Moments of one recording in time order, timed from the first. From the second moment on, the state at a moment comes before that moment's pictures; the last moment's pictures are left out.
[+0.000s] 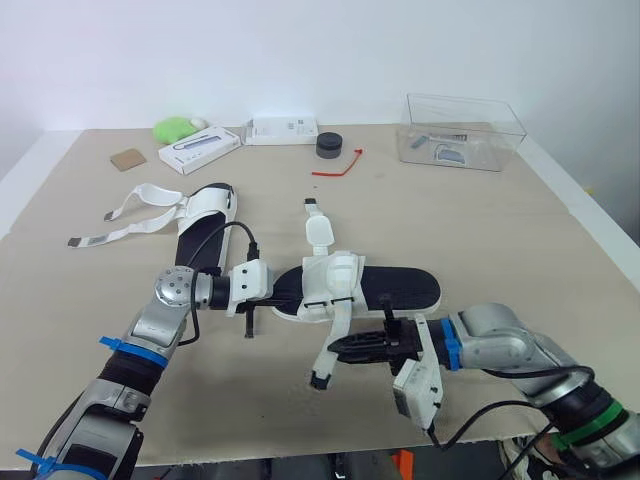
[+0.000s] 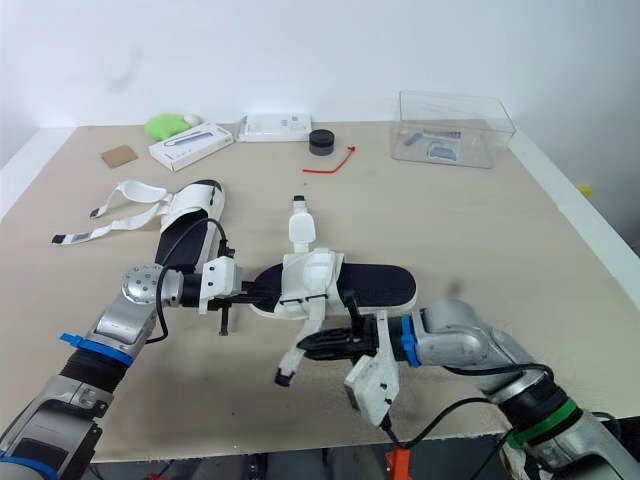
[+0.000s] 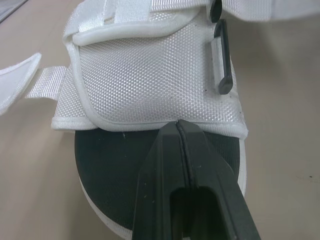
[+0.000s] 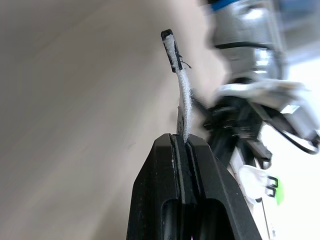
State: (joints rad) left arm -0.52 0.49 -0.23 0.30 -0.14 -0.20 -1.21; right arm -0.32 -0.83 0.42 -0.23 0.02 -0.64 0.83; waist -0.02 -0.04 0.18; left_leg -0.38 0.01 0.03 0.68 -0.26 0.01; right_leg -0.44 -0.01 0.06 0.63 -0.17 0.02
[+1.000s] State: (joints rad) left arm -0.55 0.48 -0.23 0.34 -0.13 -0.23 -1.22; right arm -0.49 -0.60 0.21 -0.19 0.36 0.40 0.74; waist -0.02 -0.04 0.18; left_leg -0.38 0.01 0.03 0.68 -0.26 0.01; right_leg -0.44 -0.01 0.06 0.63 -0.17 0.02
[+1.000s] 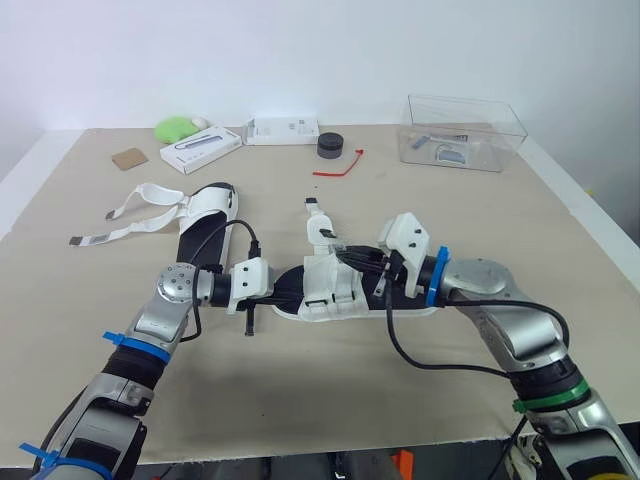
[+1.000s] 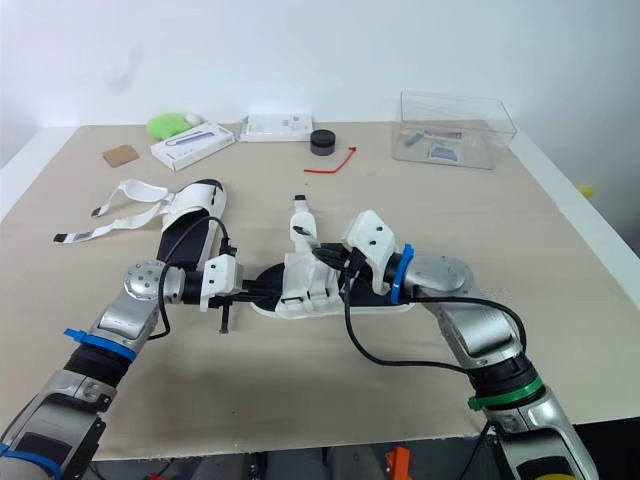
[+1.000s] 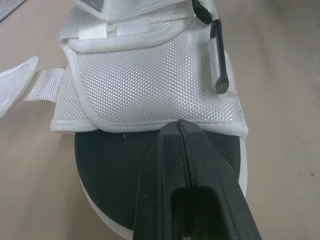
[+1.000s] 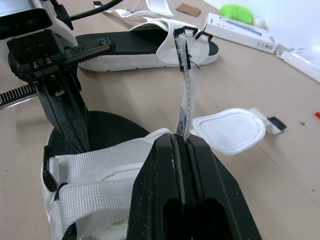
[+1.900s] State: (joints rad) left arm -0.54 0.48 -0.23 0.33 -0.13 -0.23 -1.21; right arm -0.52 -0.56 0.17 -0.13 0.27 0.46 0.74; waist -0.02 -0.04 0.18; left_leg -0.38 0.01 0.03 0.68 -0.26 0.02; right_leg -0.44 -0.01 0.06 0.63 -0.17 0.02
